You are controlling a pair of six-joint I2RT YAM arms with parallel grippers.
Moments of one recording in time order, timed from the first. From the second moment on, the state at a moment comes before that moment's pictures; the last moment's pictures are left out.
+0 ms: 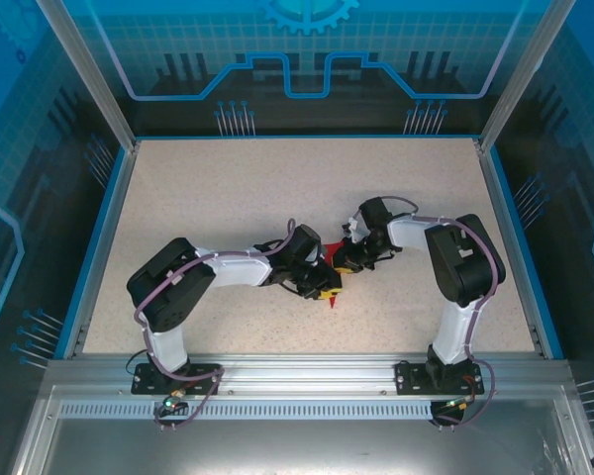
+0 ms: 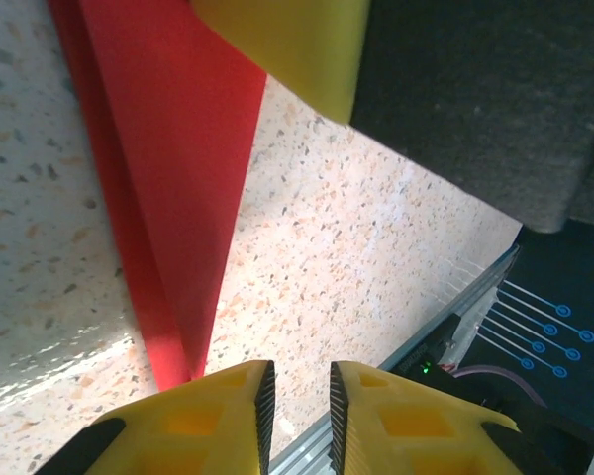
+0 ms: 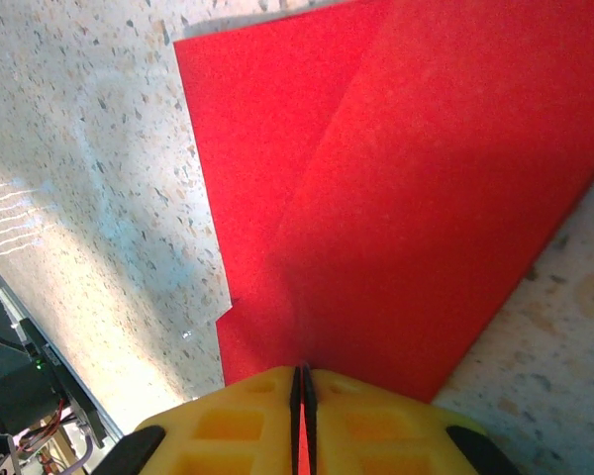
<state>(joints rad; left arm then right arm) -0.78 1.83 0.96 -0.04 0.57 -1.19 0.34 1.89 1.01 -0.45 -0.68 0.43</state>
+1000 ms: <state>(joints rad) -0.80 1.90 0.96 -0.04 0.60 -1.19 0.34 1.90 1.03 -0.48 -0.68 0.42</state>
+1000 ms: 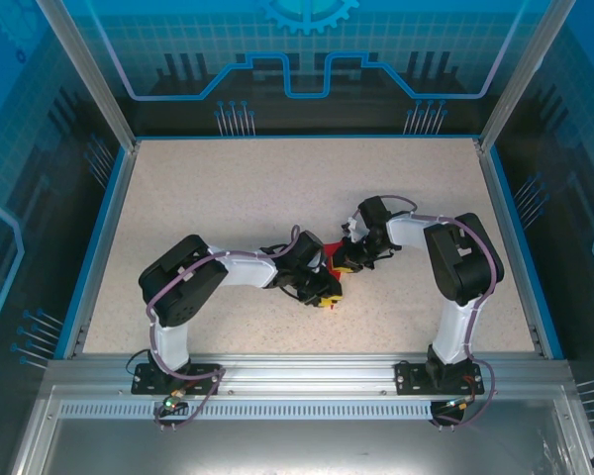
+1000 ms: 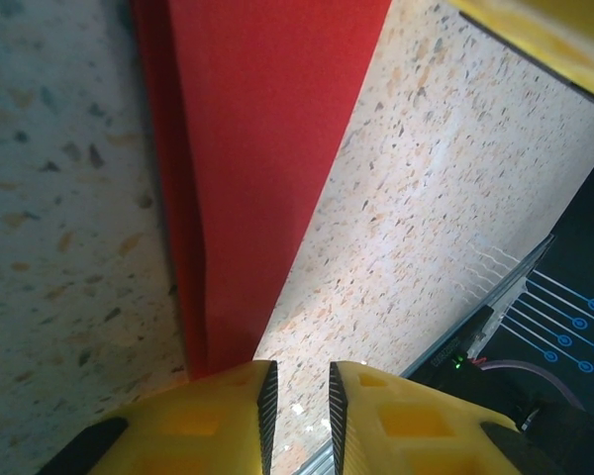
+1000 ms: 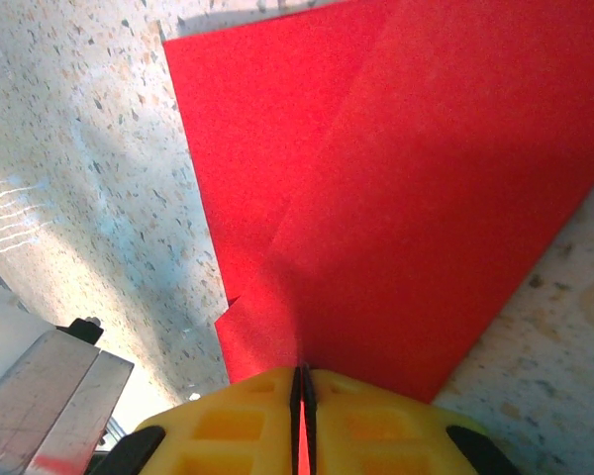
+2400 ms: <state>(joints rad) -0.84 1.87 0.92 -0.02 0.54 -1.19 0.35 1.91 1.04 -0.50 -0.66 0.41</state>
